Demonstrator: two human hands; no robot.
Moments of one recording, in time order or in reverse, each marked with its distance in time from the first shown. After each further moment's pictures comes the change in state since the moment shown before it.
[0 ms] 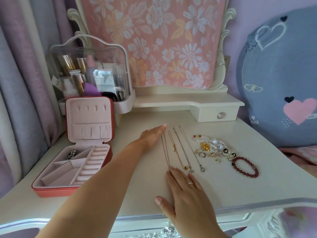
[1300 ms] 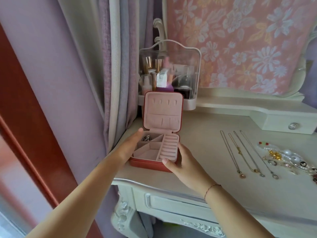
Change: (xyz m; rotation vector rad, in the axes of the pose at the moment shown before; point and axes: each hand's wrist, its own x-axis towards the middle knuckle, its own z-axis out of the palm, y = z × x) left_hand -0.189 -0.147 -0.142 -0.659 0.290 -0.149; right_hand 0.076 -0.137 0.016 0.838 -0.126 -0.190
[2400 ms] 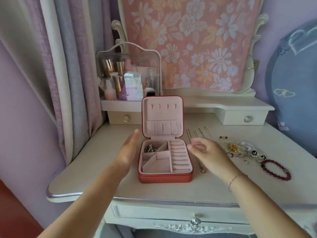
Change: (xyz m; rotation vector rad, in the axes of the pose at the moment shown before) left_hand 0.021 0.010 0.112 -0.020 0.074 0.152; right_hand -0.036 0.033 -0.136 -0.186 0.217 0.172
